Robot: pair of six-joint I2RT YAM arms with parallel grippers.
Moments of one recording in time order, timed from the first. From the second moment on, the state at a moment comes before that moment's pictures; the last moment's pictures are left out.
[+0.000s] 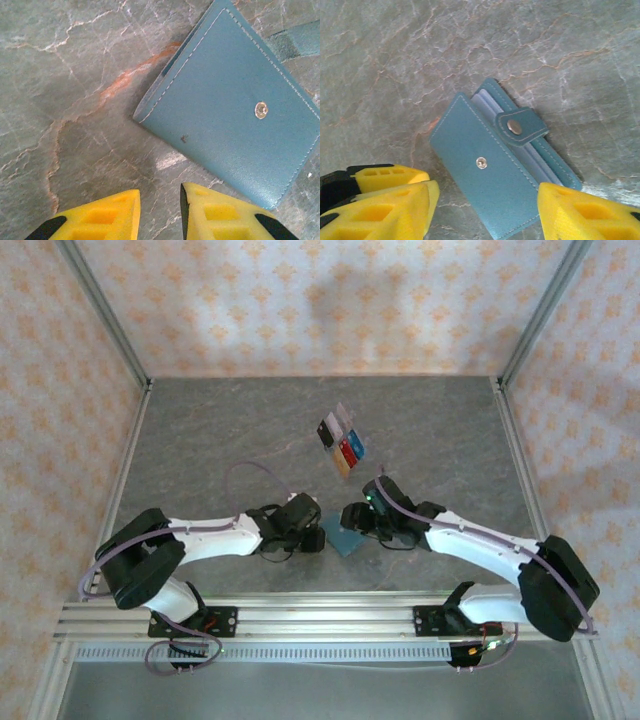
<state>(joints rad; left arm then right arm) -0.86 1.53 0.71 -0.22 0.05 -0.80 0.76 1.25 0.66 -0.35 -0.10 0.95</state>
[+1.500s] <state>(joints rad) -0.85 1.60 0.74 -0.20 0.08 -0.80 0.76 1.39 0.66 -0.33 -0.12 0.90</state>
